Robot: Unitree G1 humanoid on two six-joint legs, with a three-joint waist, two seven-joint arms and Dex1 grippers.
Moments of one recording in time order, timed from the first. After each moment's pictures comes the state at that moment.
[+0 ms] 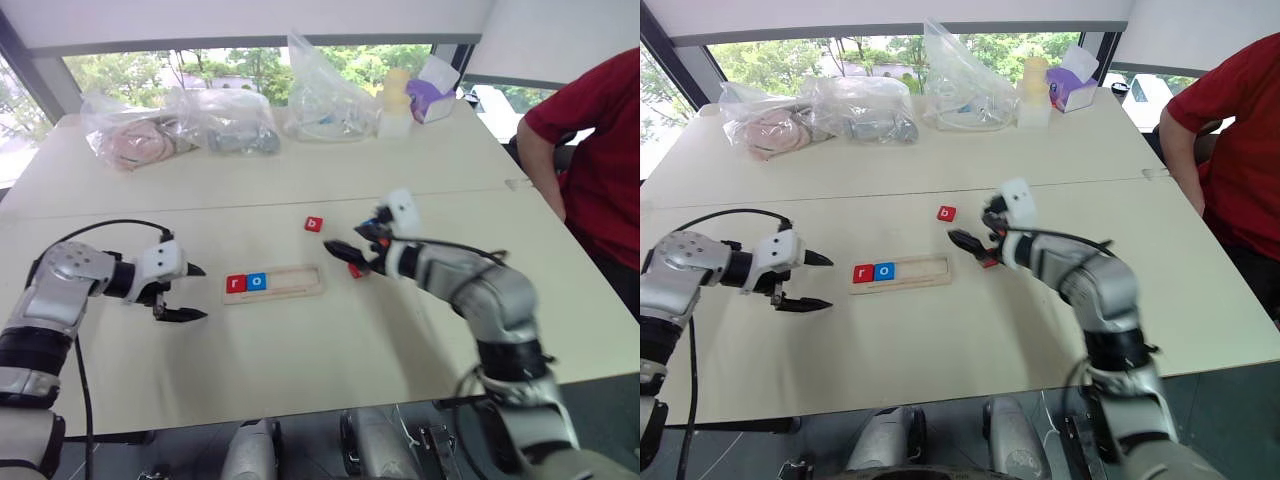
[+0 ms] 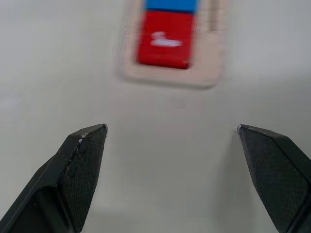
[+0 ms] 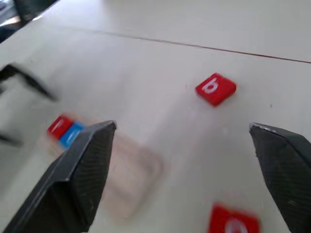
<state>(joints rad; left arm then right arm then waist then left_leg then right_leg) -0.48 0.92 -0.08 0.41 -0.10 0.03 -1.35 -0.64 -0.21 0.02 -0.08 0.50 1.04 0.28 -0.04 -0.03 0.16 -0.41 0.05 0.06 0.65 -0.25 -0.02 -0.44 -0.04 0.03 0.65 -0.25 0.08</state>
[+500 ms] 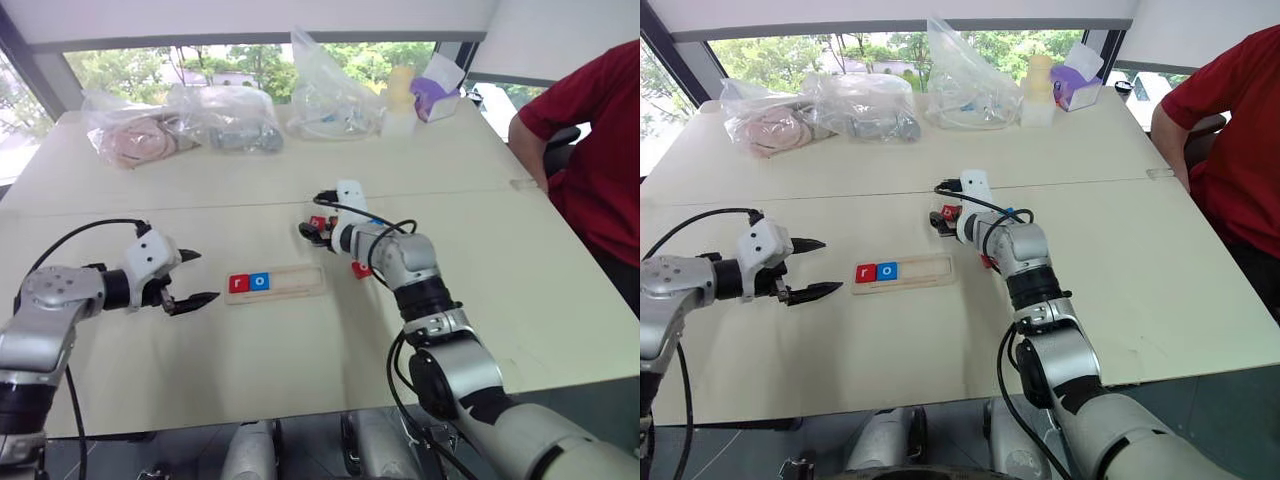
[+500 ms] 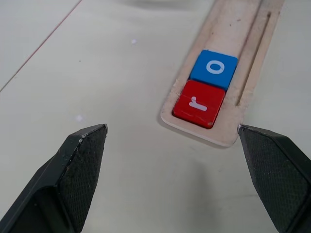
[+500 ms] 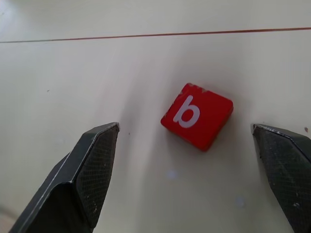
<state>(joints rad) -0.16 0.87 0.15 -0.11 -0.25 0.35 -1.04 -0.93 0.04 -0.03 0.57 0.31 0.79 0.06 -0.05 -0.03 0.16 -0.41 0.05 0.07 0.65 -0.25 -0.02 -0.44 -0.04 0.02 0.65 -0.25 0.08</state>
